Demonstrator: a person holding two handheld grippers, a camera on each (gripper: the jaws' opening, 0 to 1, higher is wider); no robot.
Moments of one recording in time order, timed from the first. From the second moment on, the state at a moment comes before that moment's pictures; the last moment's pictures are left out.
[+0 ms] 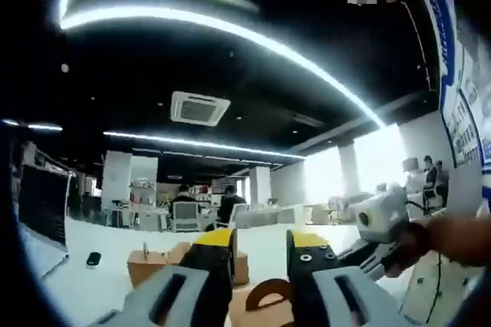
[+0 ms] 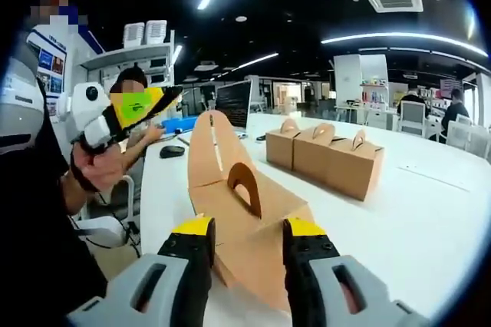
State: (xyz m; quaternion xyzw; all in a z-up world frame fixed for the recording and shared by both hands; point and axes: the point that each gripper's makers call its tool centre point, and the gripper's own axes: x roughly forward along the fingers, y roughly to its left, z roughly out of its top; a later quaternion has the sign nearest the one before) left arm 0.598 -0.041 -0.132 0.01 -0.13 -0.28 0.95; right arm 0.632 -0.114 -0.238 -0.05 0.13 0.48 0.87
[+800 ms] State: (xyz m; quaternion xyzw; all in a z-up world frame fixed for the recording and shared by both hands) left arm 0.657 -0.004 -0.249 -0.09 0.10 -0.22 0.97; right arm 0.635 -0.113 -0.240 -0.05 0.13 0.49 0.86
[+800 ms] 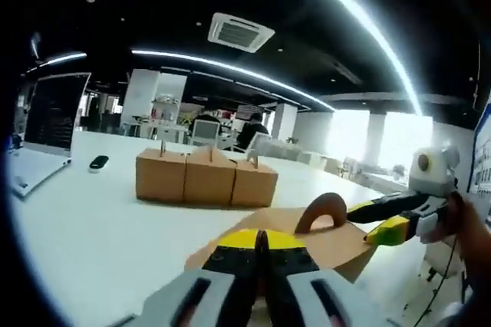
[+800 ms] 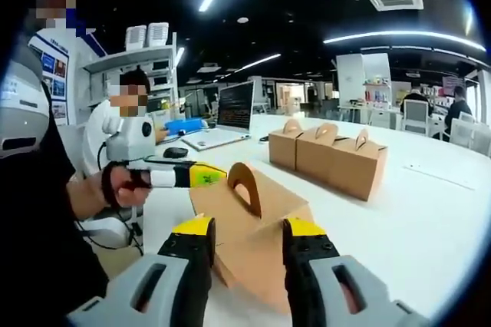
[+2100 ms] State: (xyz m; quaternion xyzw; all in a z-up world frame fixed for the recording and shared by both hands) left arm 0.615 -0.045 -0.221 -0.04 0.06 -0.45 0.89; right arm 0.637 -0.108 -0.241 -0.03 0.13 0.50 0.85
